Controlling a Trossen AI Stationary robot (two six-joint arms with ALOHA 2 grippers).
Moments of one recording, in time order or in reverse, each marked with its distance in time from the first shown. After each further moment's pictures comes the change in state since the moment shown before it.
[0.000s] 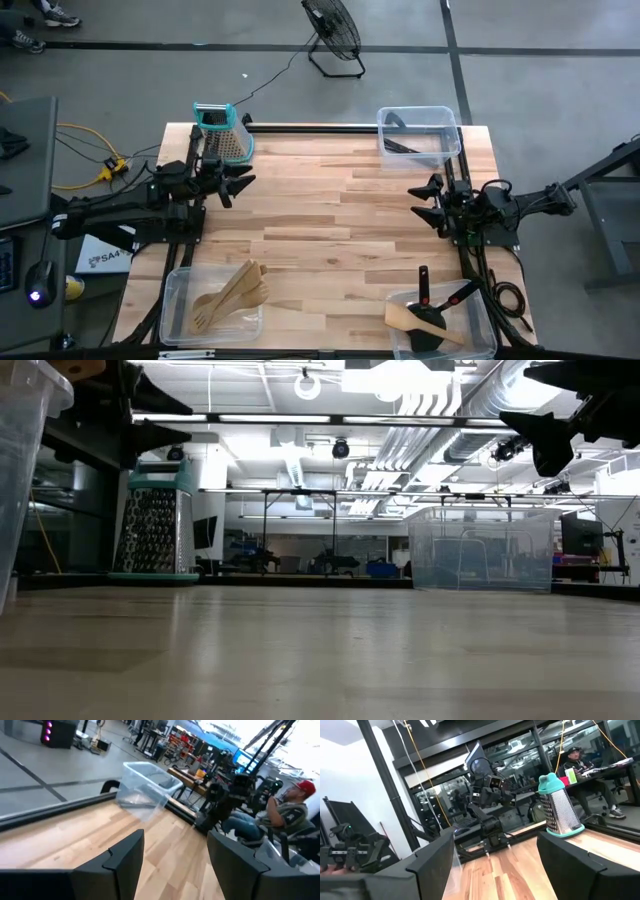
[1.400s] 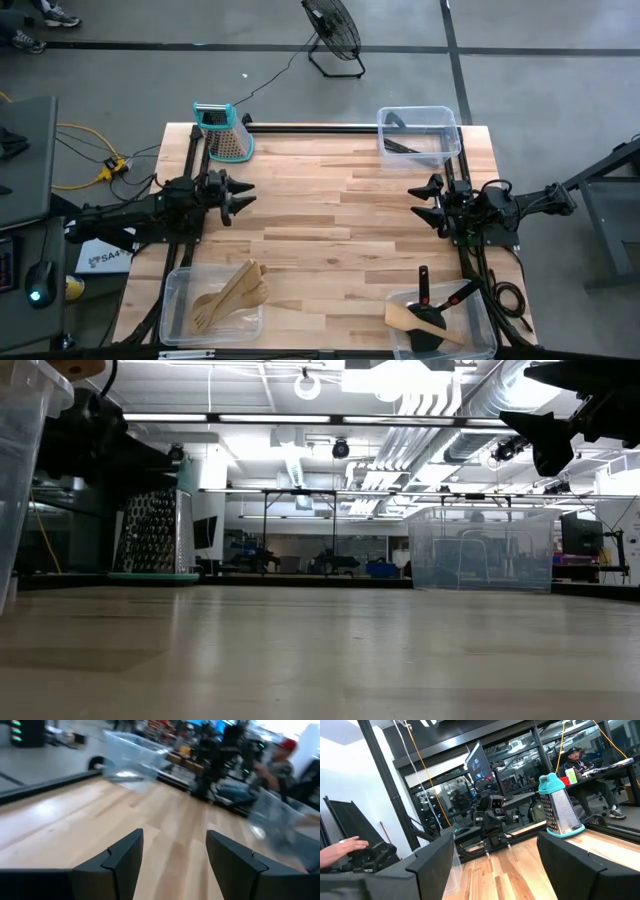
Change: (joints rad) left arm -0.040 -0.250 -0.296 -0.014 0.085 0.137; right arm 0.000 0.000 0.000 0.000 0.000 -0.002
